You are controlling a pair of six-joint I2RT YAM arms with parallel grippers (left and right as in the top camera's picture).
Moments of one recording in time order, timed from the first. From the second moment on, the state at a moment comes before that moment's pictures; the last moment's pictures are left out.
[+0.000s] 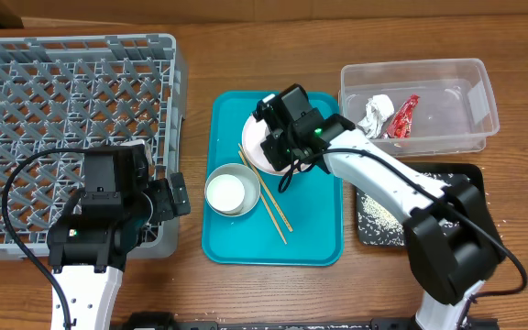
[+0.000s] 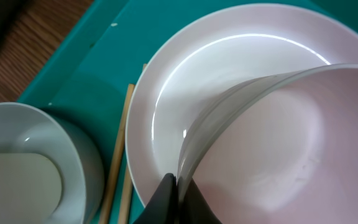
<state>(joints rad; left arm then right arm) -0.01 1.00 1.00 -1.02 0.03 -0.23 0.61 1.94 1.40 -0.54 -0.13 0.02</state>
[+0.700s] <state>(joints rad) -0.01 1.00 1.00 -1.02 0.03 -0.23 0.65 1.84 1.55 -0.78 -0.33 0.19</state>
